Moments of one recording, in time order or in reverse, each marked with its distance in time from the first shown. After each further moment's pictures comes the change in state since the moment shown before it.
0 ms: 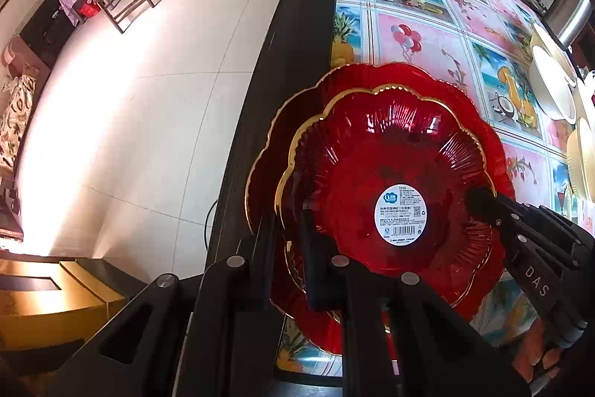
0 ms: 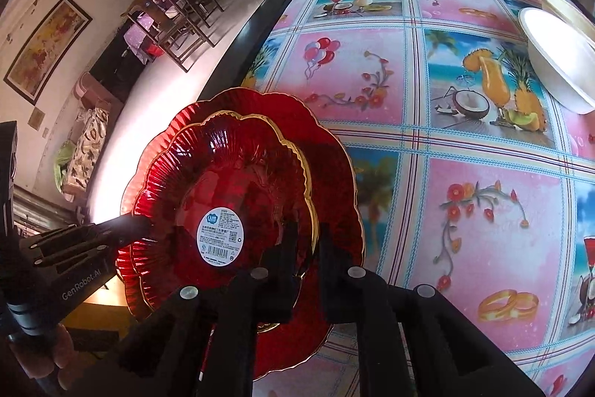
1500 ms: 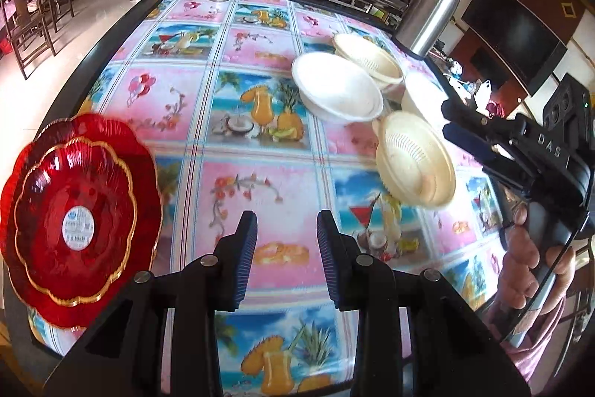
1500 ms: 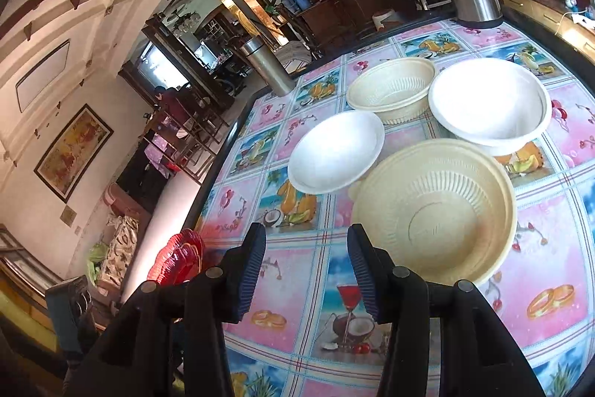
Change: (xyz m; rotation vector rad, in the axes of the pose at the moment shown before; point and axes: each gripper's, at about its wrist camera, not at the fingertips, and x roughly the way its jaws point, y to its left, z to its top) left arm -0.069 -0.209 -0.020 0.066 -0.234 -0.452; right arm -0.190 -0.236 -0.021 0.196 -0.414 0.146
